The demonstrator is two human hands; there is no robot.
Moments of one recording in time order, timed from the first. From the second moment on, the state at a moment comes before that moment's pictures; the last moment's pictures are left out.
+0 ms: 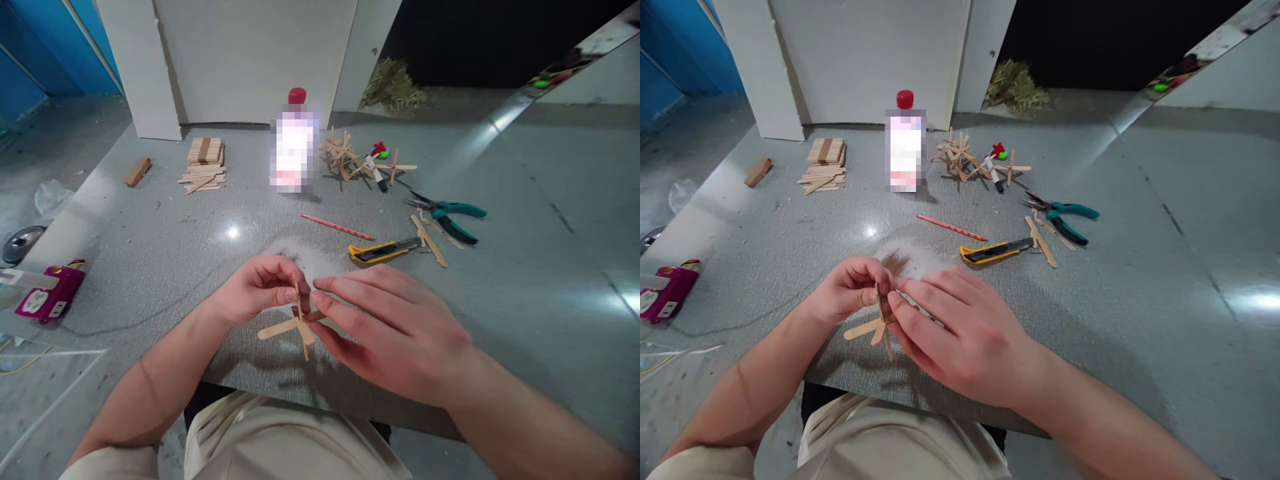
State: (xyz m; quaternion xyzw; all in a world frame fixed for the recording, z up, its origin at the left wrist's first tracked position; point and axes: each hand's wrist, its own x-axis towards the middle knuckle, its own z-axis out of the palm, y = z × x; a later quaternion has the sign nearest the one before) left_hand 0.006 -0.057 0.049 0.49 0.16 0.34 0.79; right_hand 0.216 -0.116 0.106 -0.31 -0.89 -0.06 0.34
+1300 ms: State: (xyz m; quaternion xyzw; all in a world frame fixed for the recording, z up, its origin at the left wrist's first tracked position) left_hand 0.001 -0.047 0.038 0.57 0.17 0.32 0.73; right_hand 0.235 -0.090 0.100 -0.35 -0.86 0.25 0.26
